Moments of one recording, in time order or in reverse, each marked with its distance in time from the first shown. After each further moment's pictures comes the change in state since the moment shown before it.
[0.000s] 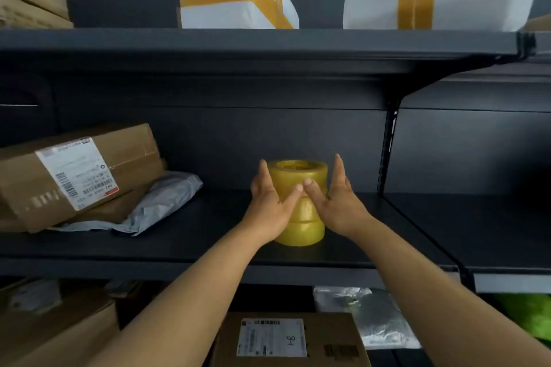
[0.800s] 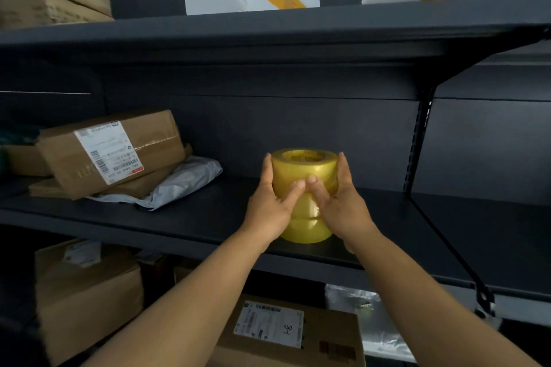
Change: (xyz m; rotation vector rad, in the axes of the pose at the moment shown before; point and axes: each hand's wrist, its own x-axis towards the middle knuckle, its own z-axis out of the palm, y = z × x) left_hand -0.015 -0.002 0.025 -0.185 0.213 -0.054; right_hand 0.002 0.025 0.002 0.275 -0.043 -0.033
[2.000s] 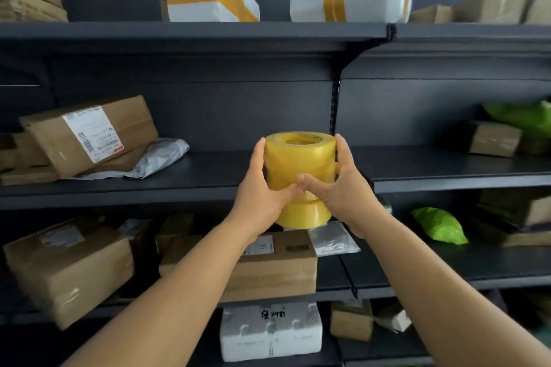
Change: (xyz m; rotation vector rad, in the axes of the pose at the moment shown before) left_hand -0.179 0.057 -0.039 -0.093 -0.280 0.185; right_hand -0.213 -0.064 -0.037 -0.042 0.200 0.064
